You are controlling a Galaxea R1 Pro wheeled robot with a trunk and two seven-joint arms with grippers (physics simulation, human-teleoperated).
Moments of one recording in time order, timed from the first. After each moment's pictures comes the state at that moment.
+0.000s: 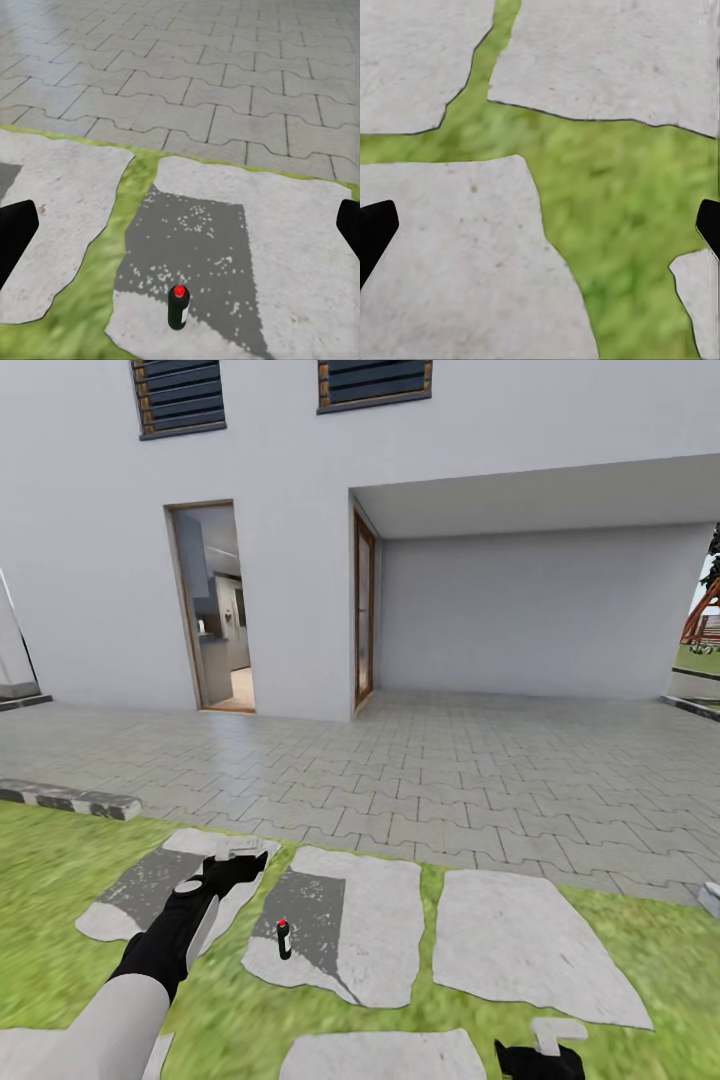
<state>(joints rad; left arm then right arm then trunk) -0.65 0.02 0.13 -0.72 -0.07 0.19 -0.11 -0.07 -0.08 -0.04 -0.96 -0.03 0.26 0.02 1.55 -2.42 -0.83</state>
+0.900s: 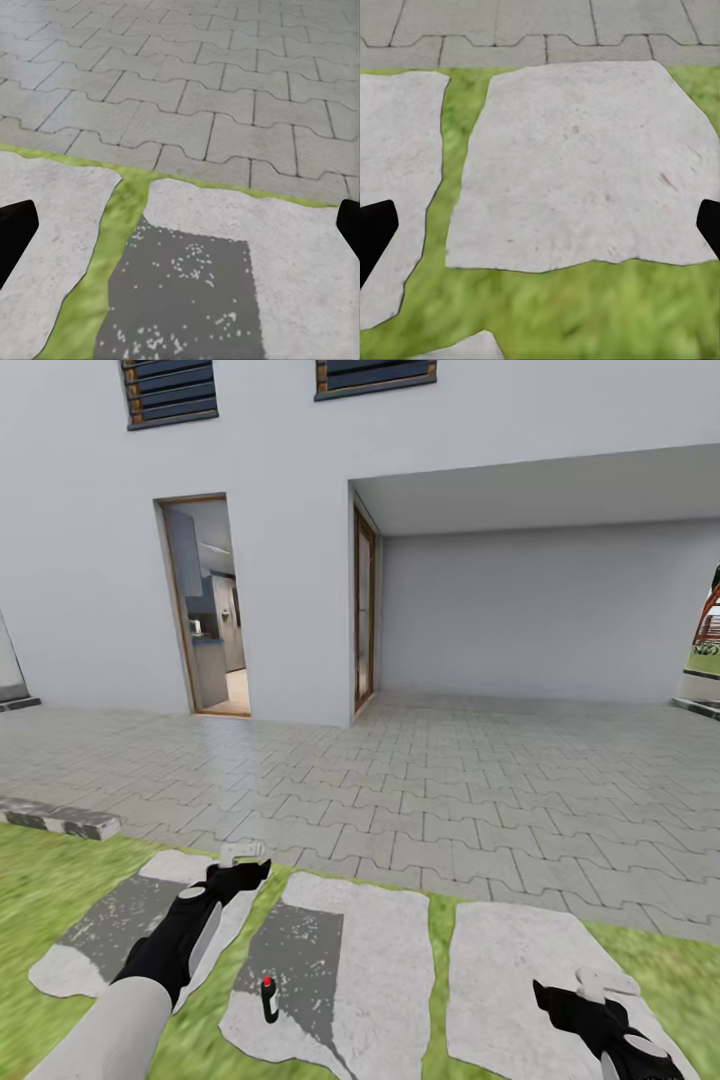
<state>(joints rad) -0.65 0.01 0.12 -0.68 -0.07 0.18 -0.11 -0.07 -0.08 -0.24 -1.27 -0.04 0.46 0.02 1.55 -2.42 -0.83</state>
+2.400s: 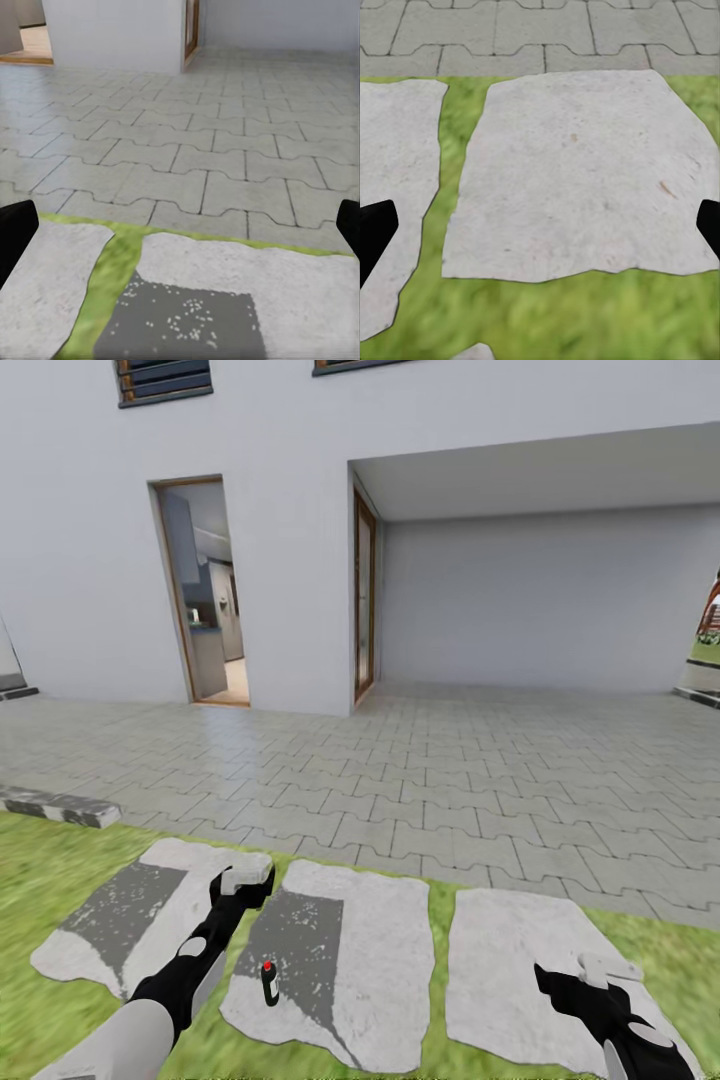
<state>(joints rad) -0.65 0.01 0.12 -0.36 -0.07 -0.42 -0.11 -0.07 -0.08 -0.25 -1.34 -0.04 0.48 0.02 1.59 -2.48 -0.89</state>
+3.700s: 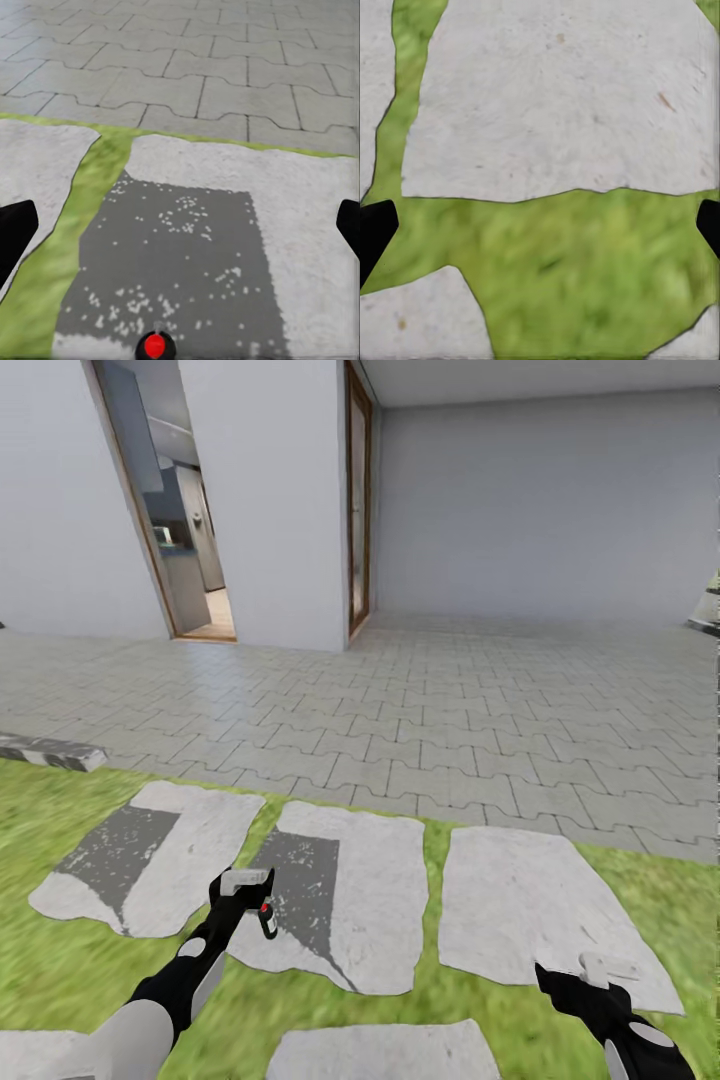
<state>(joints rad) -0.65 0.01 0.12 -0.36 -0.07 -0.42 -0.11 -0.07 -0.08 -0.25 -1.34 -0.04 0.48 0.02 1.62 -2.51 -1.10</state>
